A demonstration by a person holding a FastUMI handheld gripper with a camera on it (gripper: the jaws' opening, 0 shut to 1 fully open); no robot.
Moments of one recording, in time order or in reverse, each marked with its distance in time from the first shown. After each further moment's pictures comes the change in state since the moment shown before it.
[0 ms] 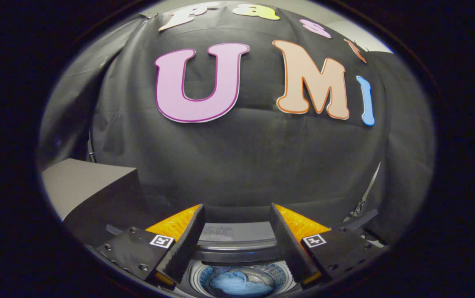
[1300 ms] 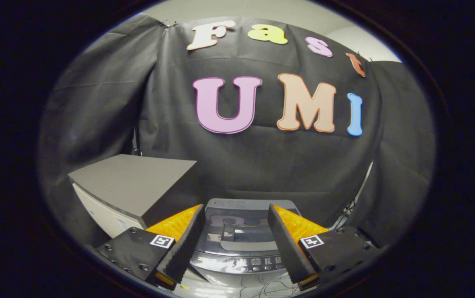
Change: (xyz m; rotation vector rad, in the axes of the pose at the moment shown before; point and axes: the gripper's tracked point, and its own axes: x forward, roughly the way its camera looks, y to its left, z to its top) arm -0.230 0.006 0.015 -0.018 -0.004 0.061
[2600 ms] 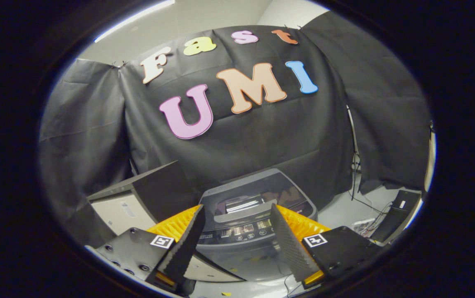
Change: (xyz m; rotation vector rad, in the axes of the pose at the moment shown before) arm -0.075 -0.074 -0.125 0.381 -0.100 0.014
